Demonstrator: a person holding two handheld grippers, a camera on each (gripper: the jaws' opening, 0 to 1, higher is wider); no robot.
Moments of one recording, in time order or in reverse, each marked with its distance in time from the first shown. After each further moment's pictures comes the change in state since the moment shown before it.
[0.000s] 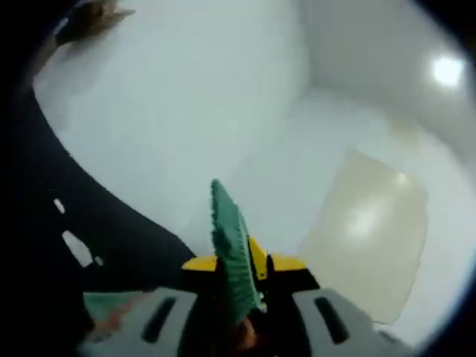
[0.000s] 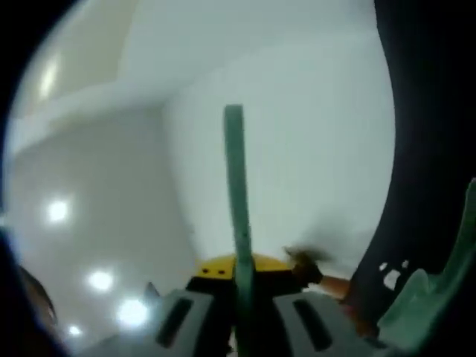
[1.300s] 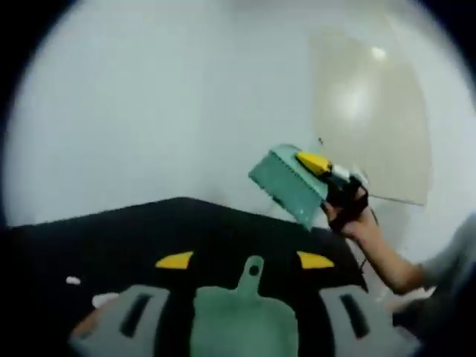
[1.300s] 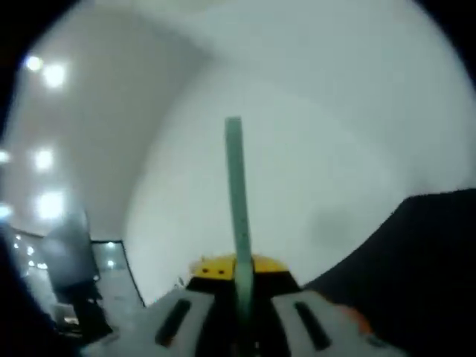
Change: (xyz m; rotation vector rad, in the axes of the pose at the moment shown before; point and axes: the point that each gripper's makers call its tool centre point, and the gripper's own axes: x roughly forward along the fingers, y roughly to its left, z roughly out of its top) left arm 0.034 0.049 -0.078 0.497 0.583 -0.050; right arm -0.045 0.046 0.128 -0.769 0.063 -0.250
